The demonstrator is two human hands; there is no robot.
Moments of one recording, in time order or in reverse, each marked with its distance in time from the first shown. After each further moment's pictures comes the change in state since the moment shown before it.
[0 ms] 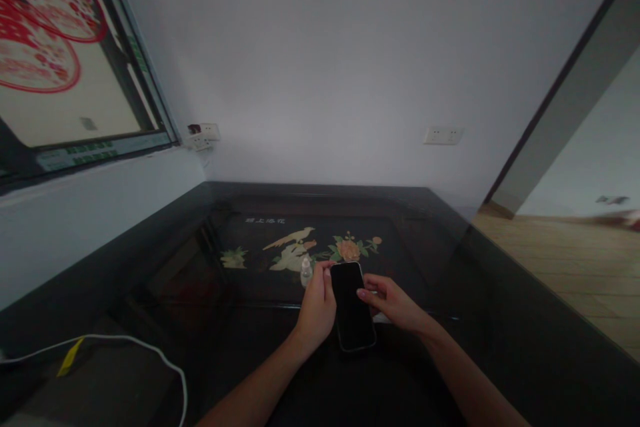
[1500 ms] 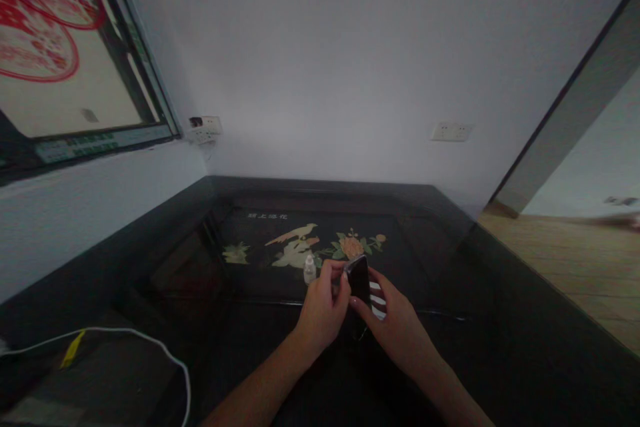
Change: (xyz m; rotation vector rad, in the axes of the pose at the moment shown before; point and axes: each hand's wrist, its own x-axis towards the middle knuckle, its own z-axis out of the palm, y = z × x) left_hand -0.007 0.027 -0.009 -0.038 -0.140 0.057; right_hand -0.025 -0.024 0.052 -0.346 0.483 -0.082
